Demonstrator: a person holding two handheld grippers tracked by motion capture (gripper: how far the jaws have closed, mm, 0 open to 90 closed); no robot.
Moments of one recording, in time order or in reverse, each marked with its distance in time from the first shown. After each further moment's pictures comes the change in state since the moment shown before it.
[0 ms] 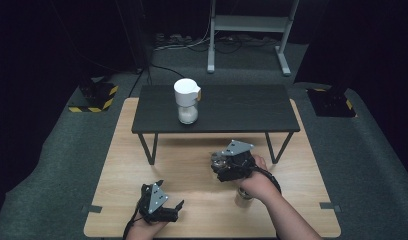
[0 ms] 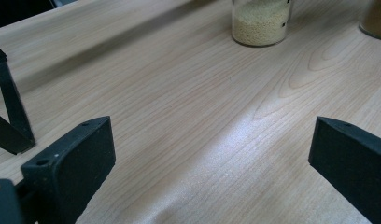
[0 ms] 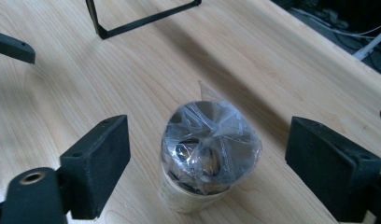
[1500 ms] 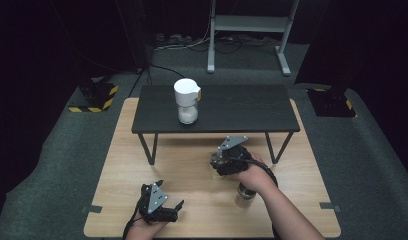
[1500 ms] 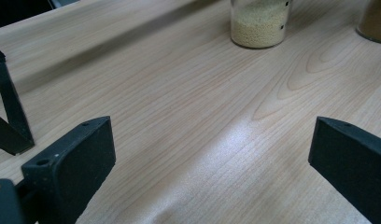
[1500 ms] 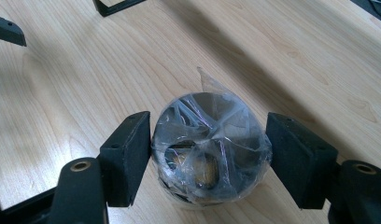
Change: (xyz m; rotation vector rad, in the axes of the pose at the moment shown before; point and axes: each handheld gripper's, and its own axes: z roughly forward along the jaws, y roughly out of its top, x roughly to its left) left arm 0.001 0.000 -0.001 -0.008 -0.005 -0.008; right arm -0.012 0.006 0.020 0.102 0.071 0.015
